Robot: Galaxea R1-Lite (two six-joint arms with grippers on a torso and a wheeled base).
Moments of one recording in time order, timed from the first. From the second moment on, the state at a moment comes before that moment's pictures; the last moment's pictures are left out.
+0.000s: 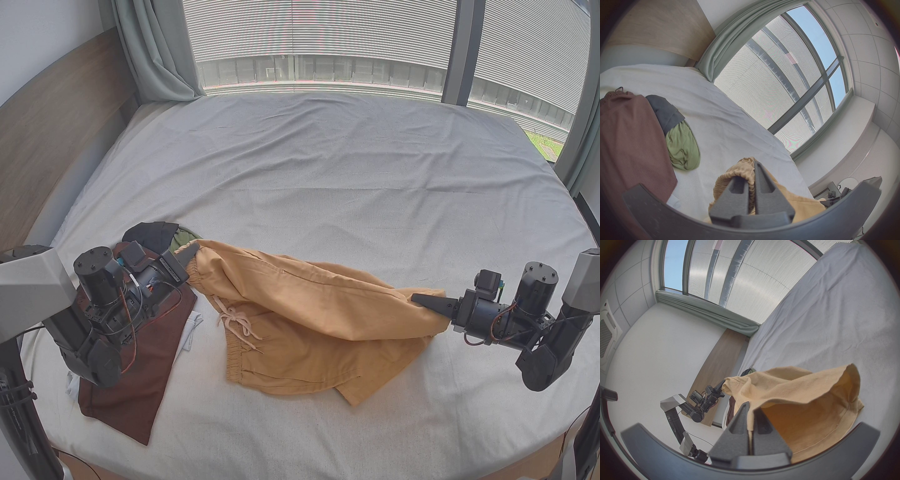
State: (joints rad) left arm -0.18 2.10 -0.61 -1.55 -0.25 -0.67; right arm 0.21 2.06 -0.42 -1.54 0.74 0.76
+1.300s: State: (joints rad) left arm -0.14 2.08 -0.63 -1.55 -0.25 -0.67; right arm 0.12 1.92 -0.45 -1.54 0.74 0.86
